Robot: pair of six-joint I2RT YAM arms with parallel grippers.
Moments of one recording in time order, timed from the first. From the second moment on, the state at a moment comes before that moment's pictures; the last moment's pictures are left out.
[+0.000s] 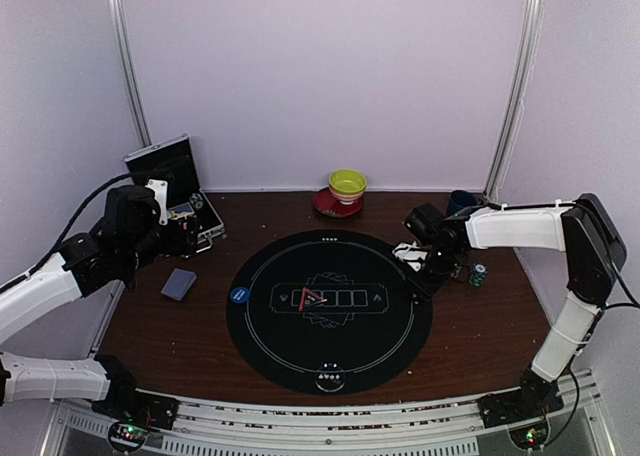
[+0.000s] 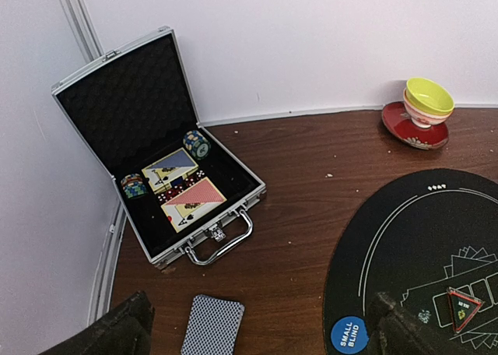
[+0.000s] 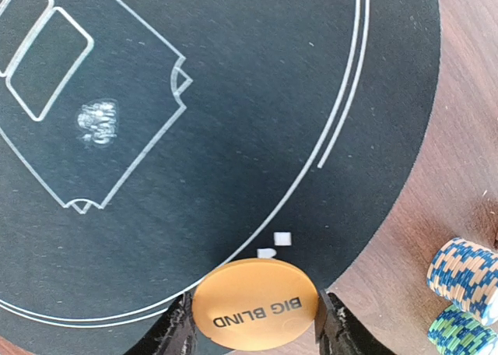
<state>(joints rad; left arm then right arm) -0.60 0.94 0.80 -0.33 -0.52 -0.17 0.57 1.72 1.12 -0.69 0.05 -0.21</state>
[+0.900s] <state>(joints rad) -0.60 0.94 0.80 -0.33 -0.52 -0.17 0.54 1.78 1.10 -0.62 0.07 -0.22</state>
